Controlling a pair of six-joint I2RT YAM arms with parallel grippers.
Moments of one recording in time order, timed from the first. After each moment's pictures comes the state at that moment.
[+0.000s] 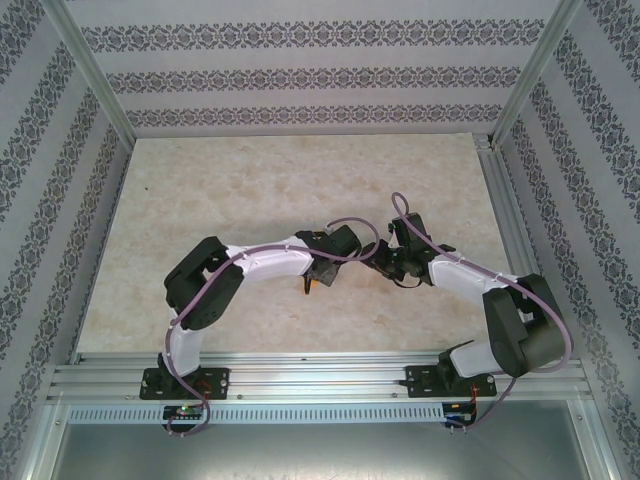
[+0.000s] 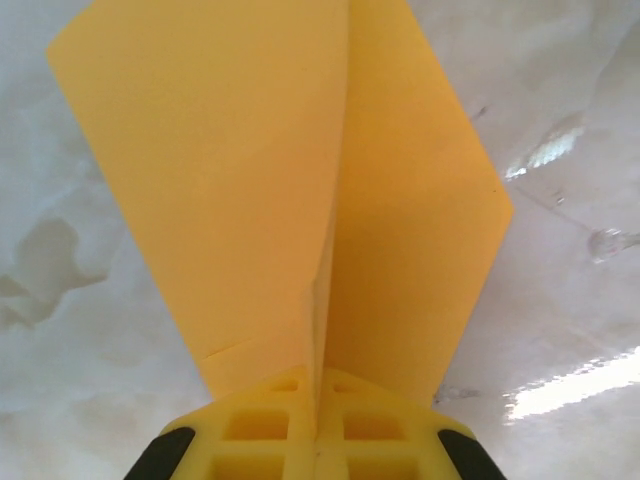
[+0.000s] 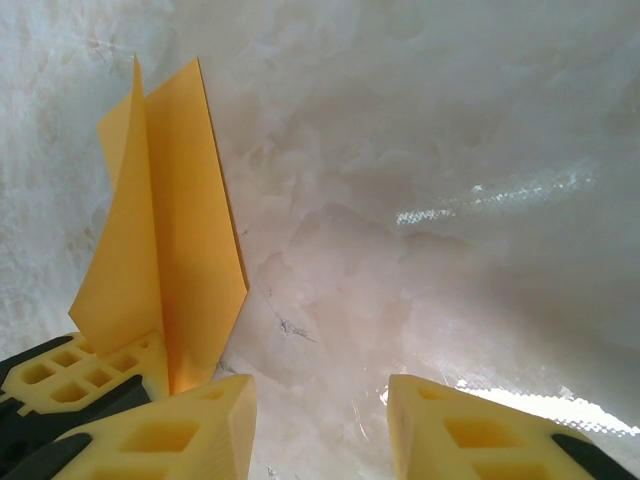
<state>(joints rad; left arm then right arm) -0.92 1.98 1.35 -0.66 -0.29 -0.44 0.36 1.42 0.65 -0.18 -0.36 0.78</state>
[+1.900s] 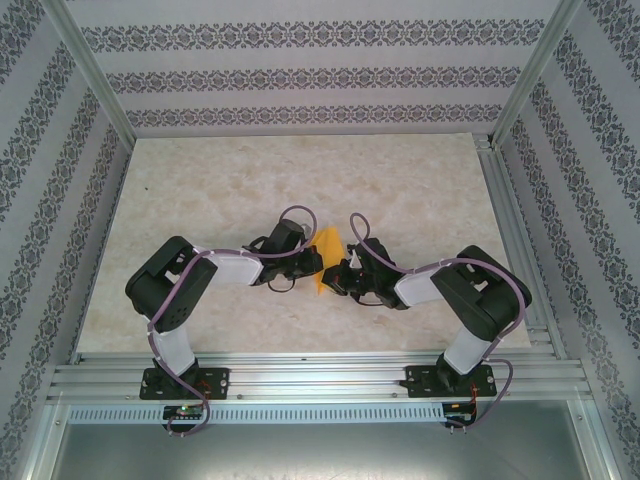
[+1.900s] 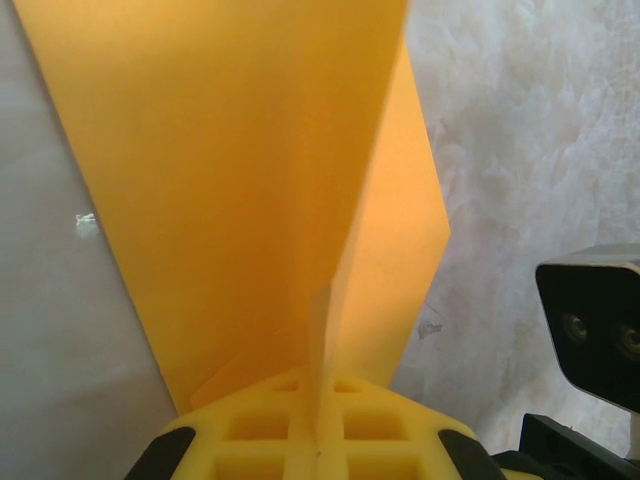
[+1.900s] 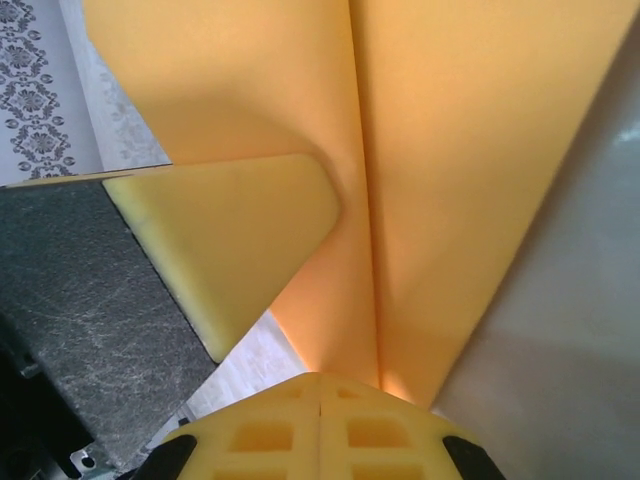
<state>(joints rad) -0.67 1.81 0.84 0.17 0.32 -0.87 0.65 1.69 0.50 0.52 -0.49 1.17</state>
